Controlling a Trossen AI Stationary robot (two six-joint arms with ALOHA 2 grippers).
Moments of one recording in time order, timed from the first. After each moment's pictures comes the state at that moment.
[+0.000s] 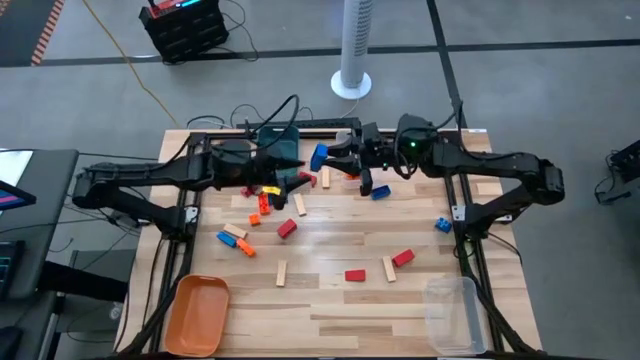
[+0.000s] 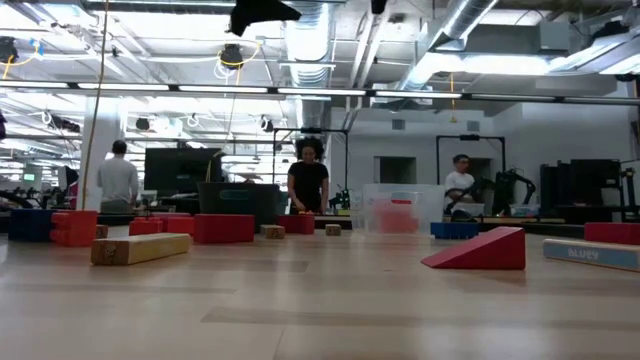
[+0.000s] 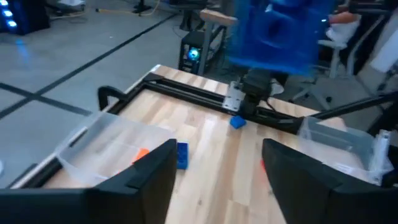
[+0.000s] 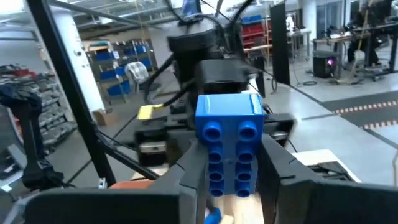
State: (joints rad) left arm 0.11 1.21 1.15 -0.17 -0.15 -0.19; right arm -0.20 1.36 1.21 0.23 -0.29 0.19
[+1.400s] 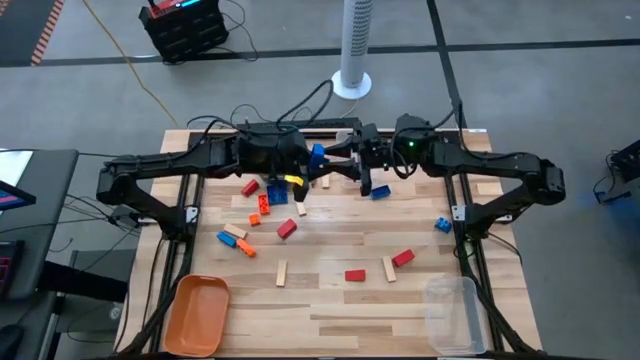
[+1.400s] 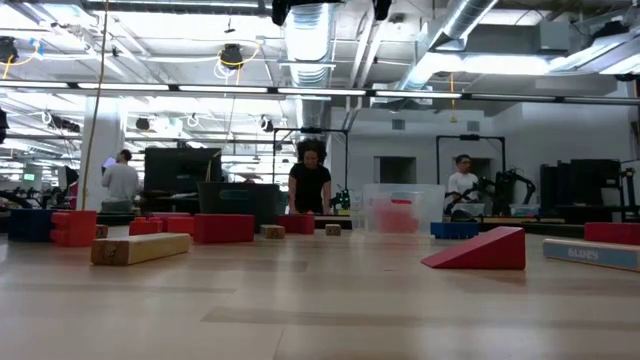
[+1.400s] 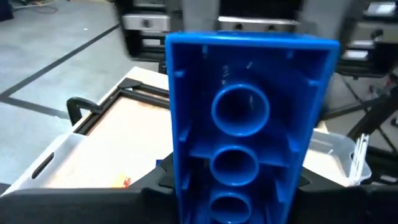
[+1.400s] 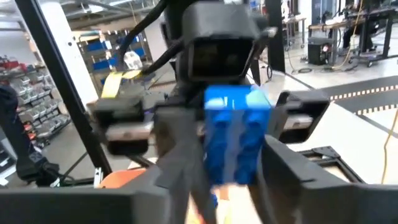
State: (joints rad) left arm 0.16 1.43 1.44 -0.26 -0.01 -0.19; right arm -0.21 1.35 1.22 0.14 -0.28 0.19
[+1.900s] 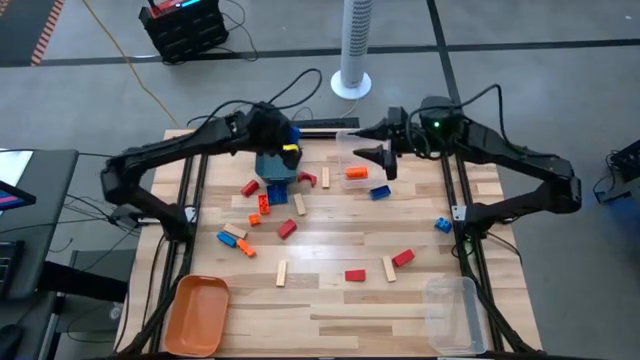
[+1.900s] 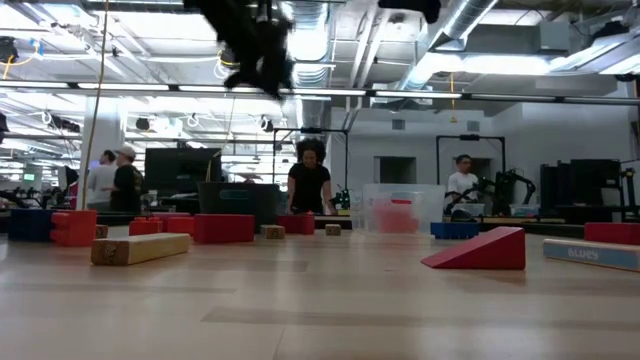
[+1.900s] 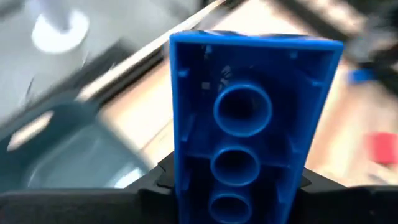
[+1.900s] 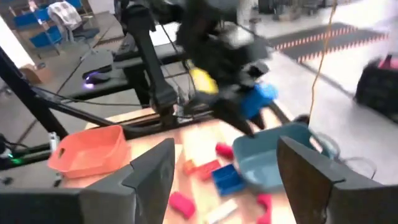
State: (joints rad) left arm 0.47 1.47 1.36 -0.61 -0.06 -0.33; right arm -0.32 1.19 1.32 -0.38 -0.20 0.15
